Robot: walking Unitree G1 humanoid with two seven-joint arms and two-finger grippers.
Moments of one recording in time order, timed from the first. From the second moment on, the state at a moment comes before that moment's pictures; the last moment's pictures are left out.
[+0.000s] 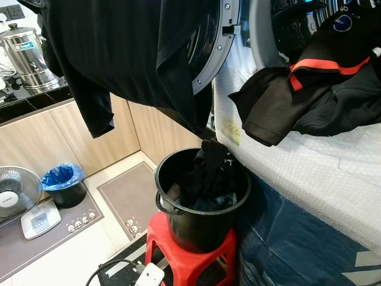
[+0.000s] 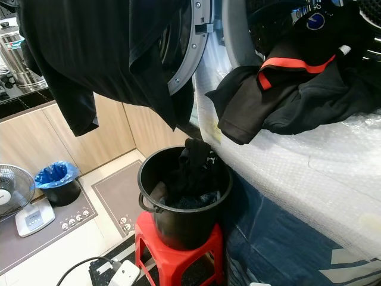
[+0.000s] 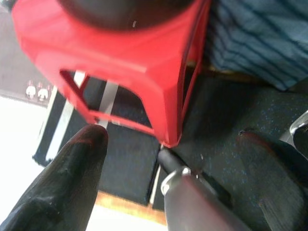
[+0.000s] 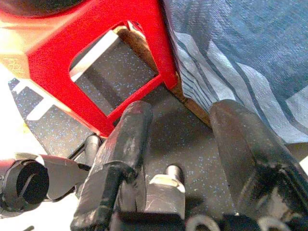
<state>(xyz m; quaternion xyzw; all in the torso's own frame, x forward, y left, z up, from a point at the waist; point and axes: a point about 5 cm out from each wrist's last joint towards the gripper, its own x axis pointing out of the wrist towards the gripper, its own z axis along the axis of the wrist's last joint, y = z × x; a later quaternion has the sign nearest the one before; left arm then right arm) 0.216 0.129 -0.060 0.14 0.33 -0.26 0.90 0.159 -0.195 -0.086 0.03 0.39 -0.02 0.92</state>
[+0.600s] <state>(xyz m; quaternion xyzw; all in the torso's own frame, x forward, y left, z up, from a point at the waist) 0.254 0.086 -0.016 0.15 0.20 -0.46 0.85 0.160 -0.193 -0.086 0.03 0.39 -0.01 0.92</state>
